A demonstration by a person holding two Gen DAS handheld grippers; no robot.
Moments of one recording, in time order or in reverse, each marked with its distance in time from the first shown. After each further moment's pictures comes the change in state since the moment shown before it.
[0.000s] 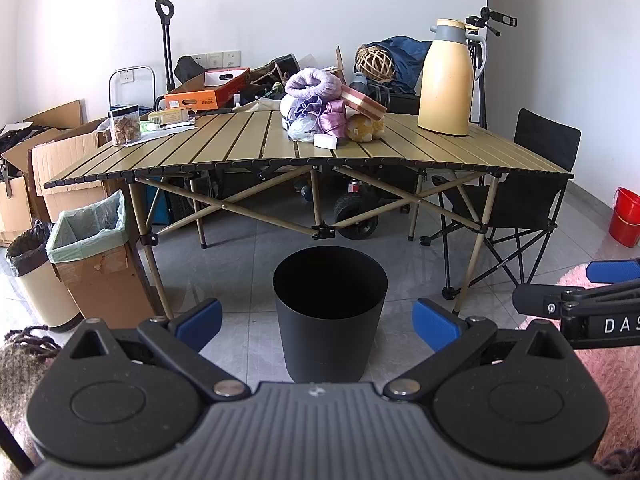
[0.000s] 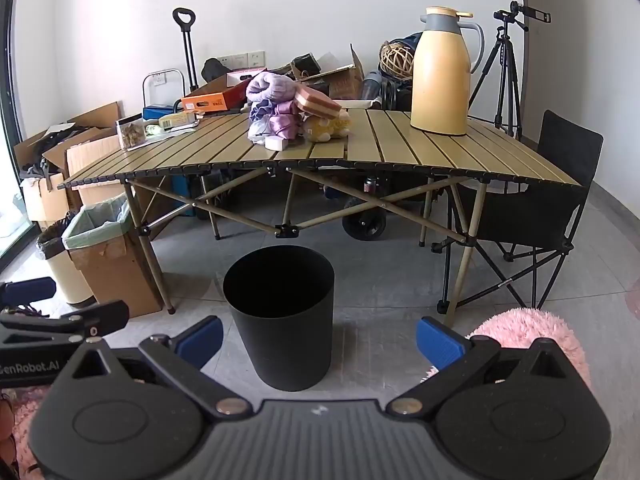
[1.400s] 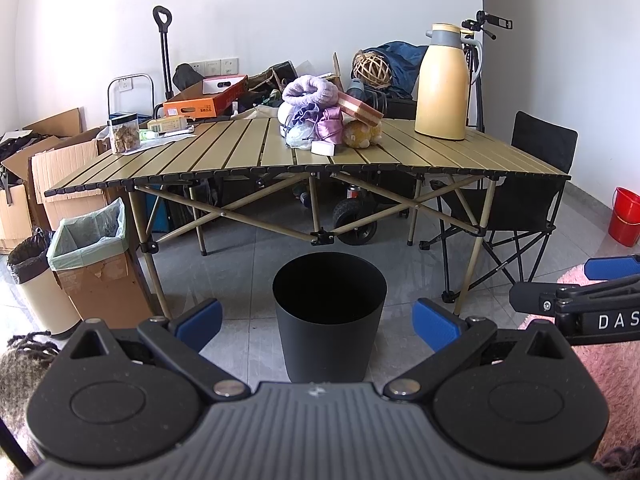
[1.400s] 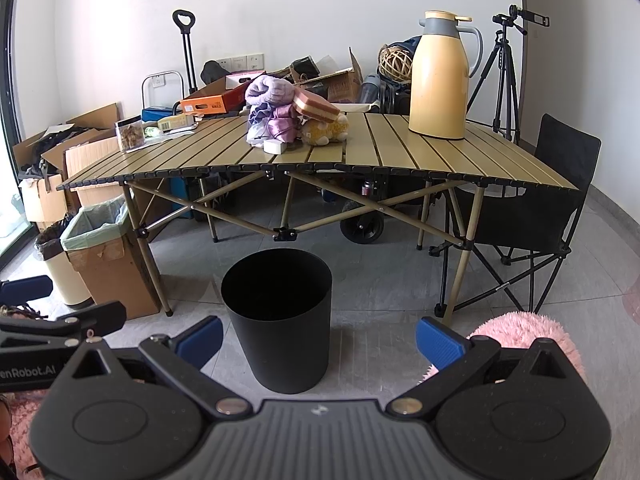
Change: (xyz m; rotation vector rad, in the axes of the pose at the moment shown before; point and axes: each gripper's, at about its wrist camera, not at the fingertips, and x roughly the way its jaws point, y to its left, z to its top) left arm -0.007 -0.010 0.006 0.010 -0.016 -0.001; right arm -0.003 0.000 0.002 -0.004 -0.006 0.000
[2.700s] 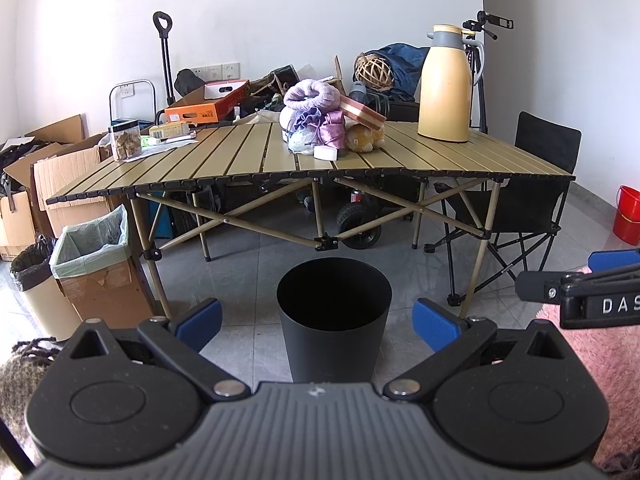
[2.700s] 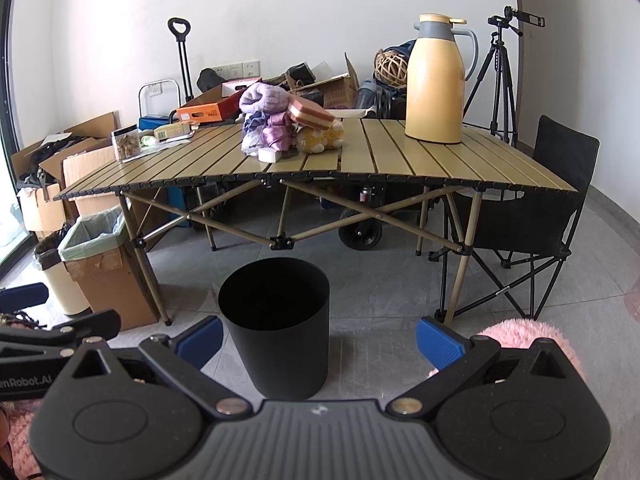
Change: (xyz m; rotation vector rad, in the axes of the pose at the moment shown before) left arm 0.004 0.001 0.006 0.007 -0.015 0.018; right arm 0.005 -0.001 0.001 0.012 -0.029 -0.008
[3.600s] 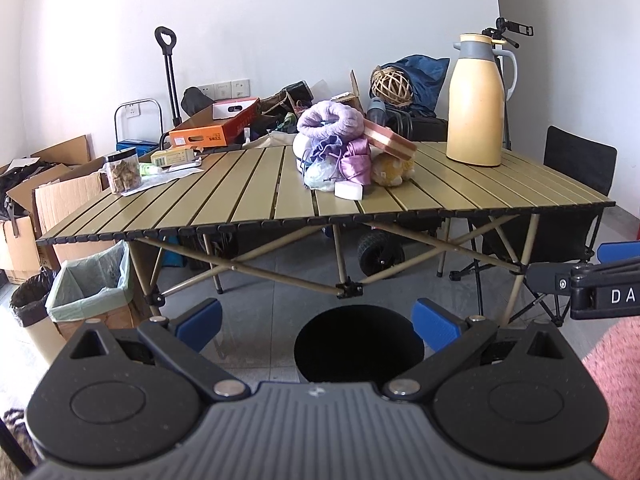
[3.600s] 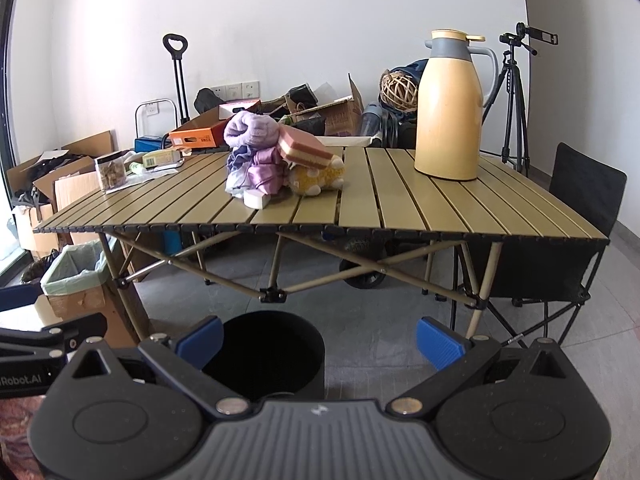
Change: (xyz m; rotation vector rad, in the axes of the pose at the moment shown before) left arm 0.084 0.008 0.055 0.025 -0.052 0.054; right arm 0.082 -0.017 0.066 -0.013 -0.070 0.018
